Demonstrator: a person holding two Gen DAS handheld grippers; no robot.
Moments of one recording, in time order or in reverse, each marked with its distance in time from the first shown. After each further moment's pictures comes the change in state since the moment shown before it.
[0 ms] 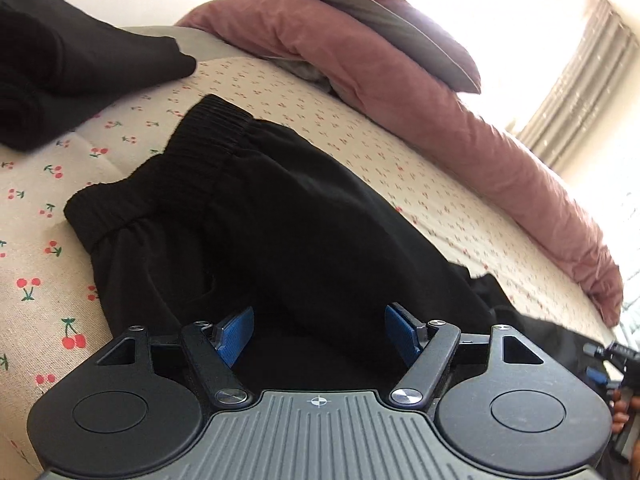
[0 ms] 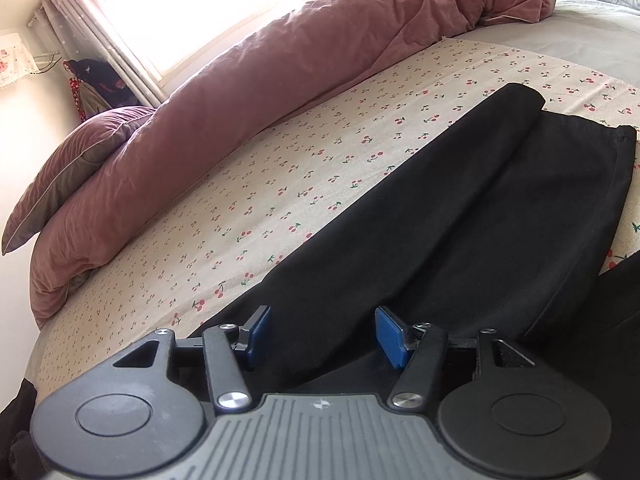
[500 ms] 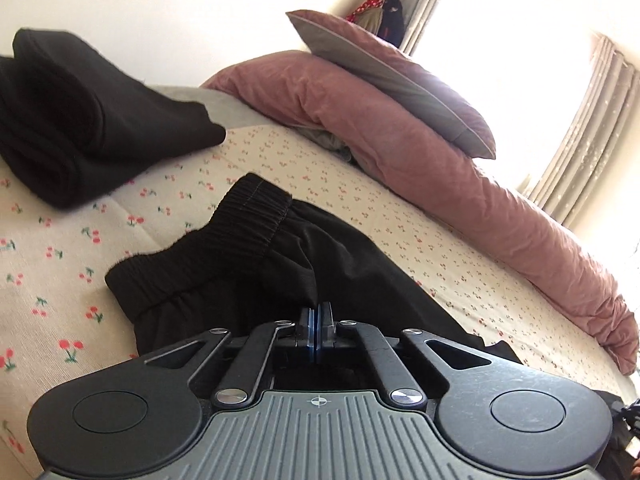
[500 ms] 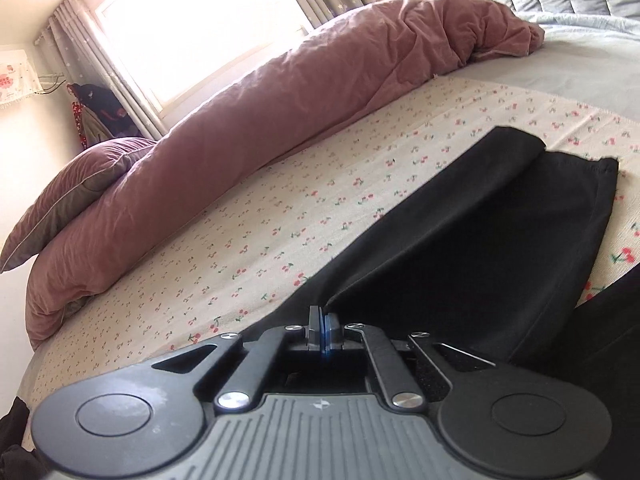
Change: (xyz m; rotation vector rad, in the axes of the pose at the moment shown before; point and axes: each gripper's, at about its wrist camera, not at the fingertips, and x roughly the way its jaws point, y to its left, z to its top) left arm -0.020 0.005 0.015 0.022 -0.191 0.052; right arm -0.029 -0.001 0.004 -0.031 -0.125 -0.015
